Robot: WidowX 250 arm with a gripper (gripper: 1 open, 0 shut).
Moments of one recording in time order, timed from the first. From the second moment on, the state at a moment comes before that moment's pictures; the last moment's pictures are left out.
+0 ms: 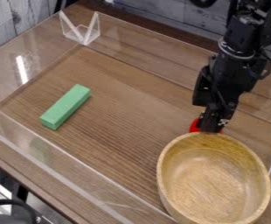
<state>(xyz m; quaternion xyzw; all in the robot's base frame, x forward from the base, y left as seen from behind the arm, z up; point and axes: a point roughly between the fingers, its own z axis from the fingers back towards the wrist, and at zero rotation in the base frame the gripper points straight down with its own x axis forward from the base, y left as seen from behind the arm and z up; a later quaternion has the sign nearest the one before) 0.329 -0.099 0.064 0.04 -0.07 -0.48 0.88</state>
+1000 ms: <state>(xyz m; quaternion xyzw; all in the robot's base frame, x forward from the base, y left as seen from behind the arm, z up) 0.355 -0.104 0.064 0.07 -0.14 -0.46 0.87</state>
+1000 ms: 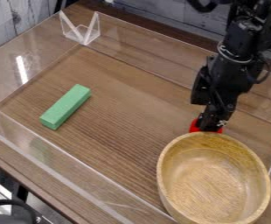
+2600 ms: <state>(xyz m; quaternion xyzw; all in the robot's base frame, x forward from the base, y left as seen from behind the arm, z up) 0.367 -0.110 0.050 0.08 -0.23 -0.46 0.85</state>
